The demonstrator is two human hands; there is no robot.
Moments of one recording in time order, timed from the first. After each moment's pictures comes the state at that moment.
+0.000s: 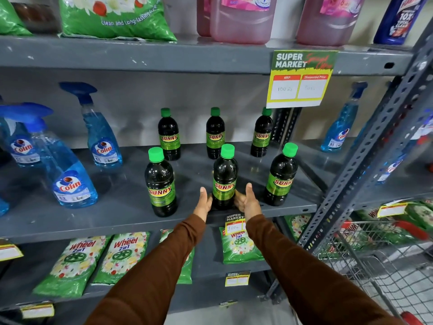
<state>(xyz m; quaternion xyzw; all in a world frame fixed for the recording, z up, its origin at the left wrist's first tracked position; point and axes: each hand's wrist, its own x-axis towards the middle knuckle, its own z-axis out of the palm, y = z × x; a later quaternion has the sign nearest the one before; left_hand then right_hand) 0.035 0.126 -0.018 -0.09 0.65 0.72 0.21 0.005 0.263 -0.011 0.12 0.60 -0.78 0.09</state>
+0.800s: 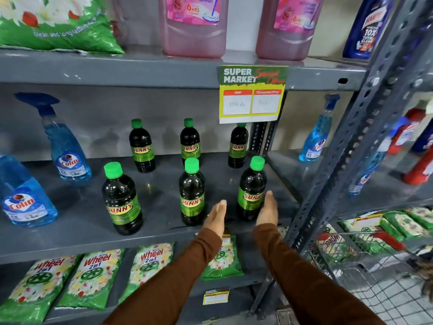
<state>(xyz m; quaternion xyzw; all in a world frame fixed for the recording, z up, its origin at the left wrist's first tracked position) 0.007 0.246 -0.016 -0.05 0.70 0.71 0.07 -0.021 0.366 -0.014 0.22 0.55 -0.78 -0.18</state>
